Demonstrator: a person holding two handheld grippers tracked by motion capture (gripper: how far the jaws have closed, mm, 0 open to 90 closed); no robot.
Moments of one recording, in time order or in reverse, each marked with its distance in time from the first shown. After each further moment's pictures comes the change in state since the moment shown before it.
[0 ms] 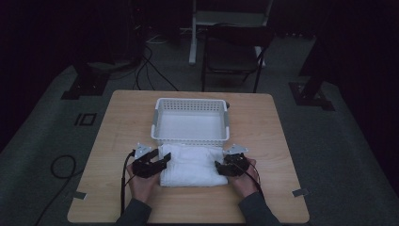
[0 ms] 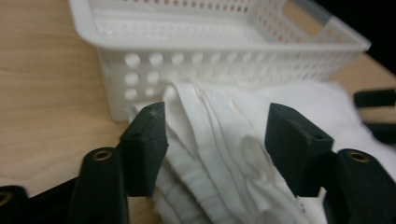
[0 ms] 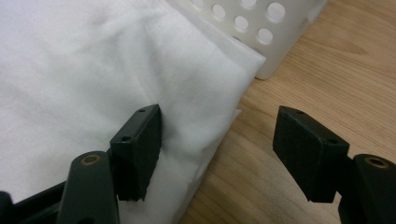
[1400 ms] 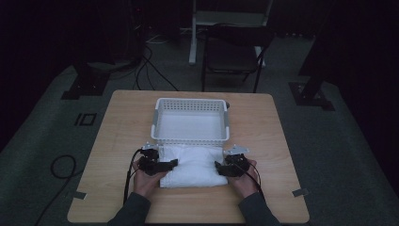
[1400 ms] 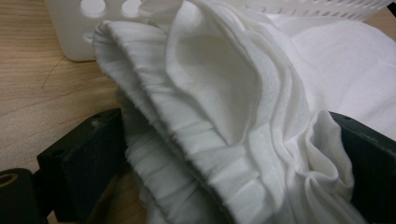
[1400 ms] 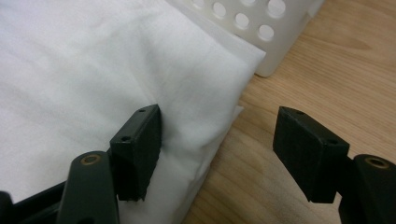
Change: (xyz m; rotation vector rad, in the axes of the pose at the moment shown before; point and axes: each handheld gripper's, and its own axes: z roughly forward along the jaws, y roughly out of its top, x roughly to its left) left arm 0.018 -0.011 0.048 0.273 -0.095 -0.070; right arm -0.001 -0.003 0.000 -0.009 0.019 0.031
